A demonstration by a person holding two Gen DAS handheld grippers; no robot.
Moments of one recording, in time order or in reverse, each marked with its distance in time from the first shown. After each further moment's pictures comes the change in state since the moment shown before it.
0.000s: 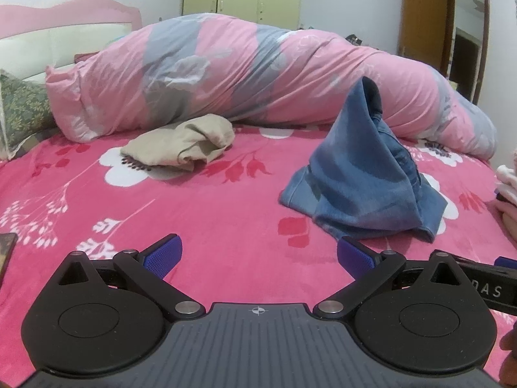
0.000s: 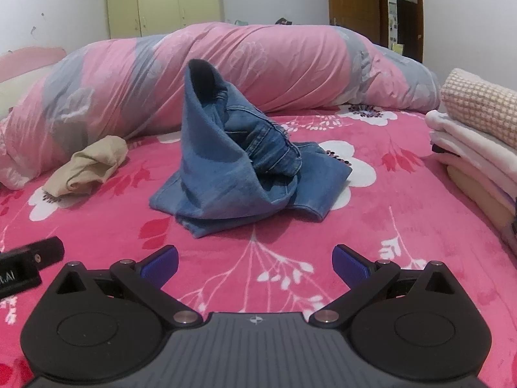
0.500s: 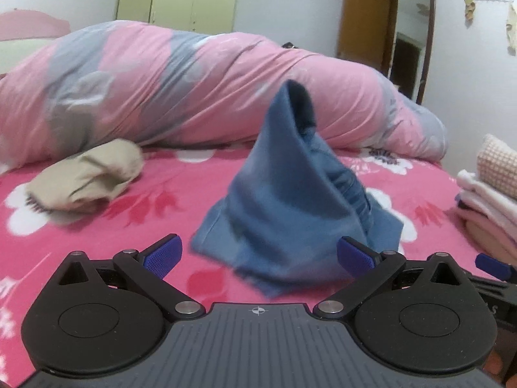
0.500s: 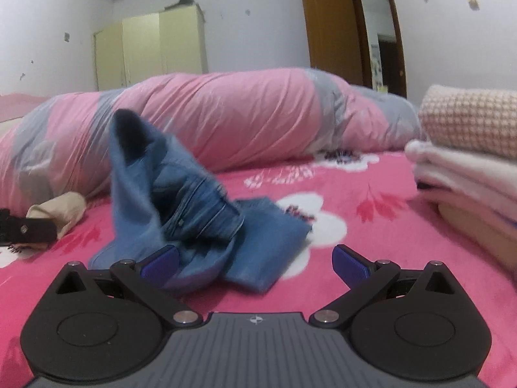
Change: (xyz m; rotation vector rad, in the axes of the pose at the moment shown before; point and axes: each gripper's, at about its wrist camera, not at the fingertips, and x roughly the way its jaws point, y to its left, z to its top) left arm 0.088 -0.062 0.035 0.086 -0.058 -0.247; right arm 0.064 -0.089 0.016 0.045 -0.260 0.017
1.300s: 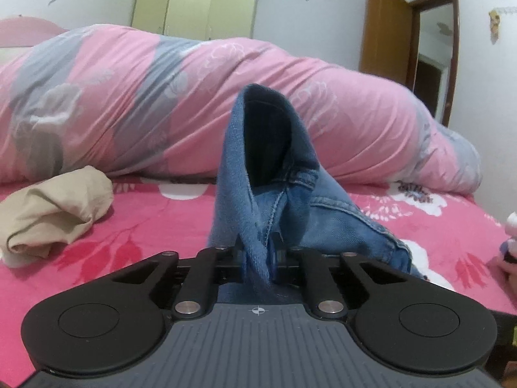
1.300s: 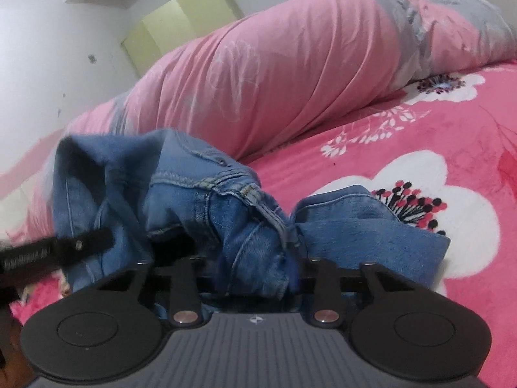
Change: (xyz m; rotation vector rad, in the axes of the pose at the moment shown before) left arm 0.083 -0.015 0.026 -0.058 -0.094 0.085; right arm 0.169 -0.023 0.023 0.253 0.190 0.390
